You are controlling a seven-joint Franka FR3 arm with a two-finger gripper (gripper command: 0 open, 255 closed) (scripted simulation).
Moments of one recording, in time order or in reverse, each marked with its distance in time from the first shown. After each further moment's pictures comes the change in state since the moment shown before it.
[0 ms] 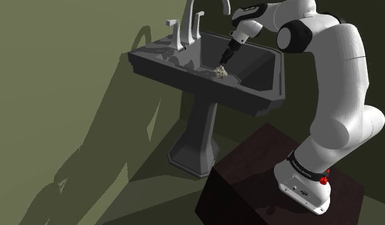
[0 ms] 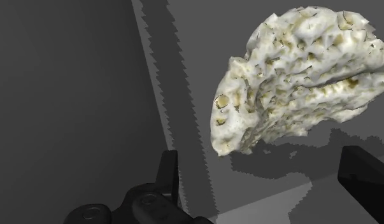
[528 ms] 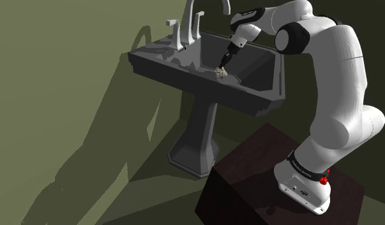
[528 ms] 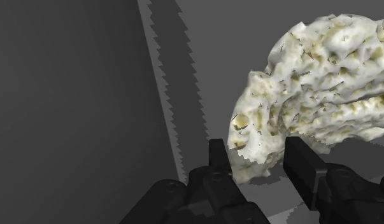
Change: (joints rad) arm -0.002 0.026 0.006 -0.013 0.011 0.036 -0.020
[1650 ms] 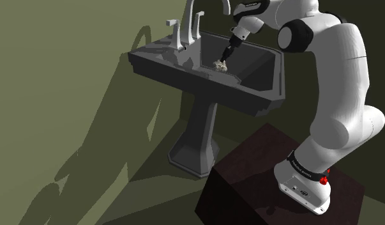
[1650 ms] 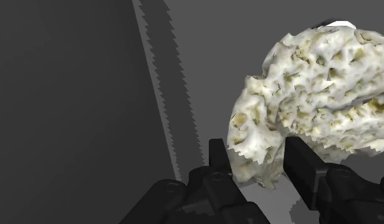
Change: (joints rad) arm -0.002 -0.034 -0.009 0.056 -0.020 -0.080 0.042
